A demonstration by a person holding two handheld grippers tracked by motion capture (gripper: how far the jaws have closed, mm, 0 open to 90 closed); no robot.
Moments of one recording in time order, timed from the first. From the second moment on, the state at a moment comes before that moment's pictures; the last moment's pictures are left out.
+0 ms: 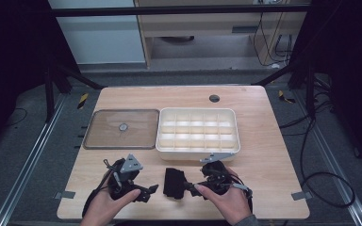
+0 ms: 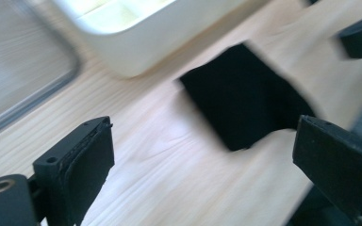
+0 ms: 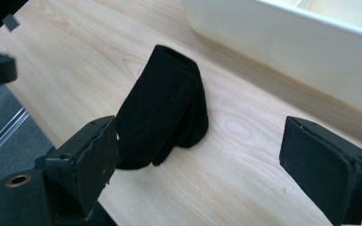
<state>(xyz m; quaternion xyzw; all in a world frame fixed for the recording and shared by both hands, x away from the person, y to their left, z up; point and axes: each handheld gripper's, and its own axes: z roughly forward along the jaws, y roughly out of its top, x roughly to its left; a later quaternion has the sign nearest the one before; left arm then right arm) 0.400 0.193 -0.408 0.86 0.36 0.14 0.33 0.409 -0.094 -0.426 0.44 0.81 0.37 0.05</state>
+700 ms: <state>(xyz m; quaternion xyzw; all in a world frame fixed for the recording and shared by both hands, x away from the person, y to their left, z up) 0.425 0.290 -0.481 0.81 0.47 0.17 0.31 0.431 -0.062 -0.451 0.45 0.81 0.36 0.06</state>
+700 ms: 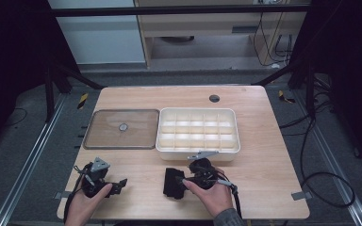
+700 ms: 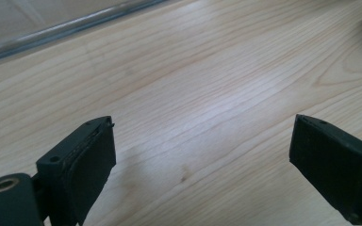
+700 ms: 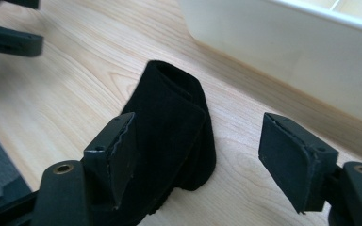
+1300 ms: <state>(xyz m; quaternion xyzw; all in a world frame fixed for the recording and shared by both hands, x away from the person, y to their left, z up) 0.426 0.296 -0.492 0.80 0.49 0.17 0.30 0.437 -0.054 -0.453 0.46 0.82 0.33 0.07</state>
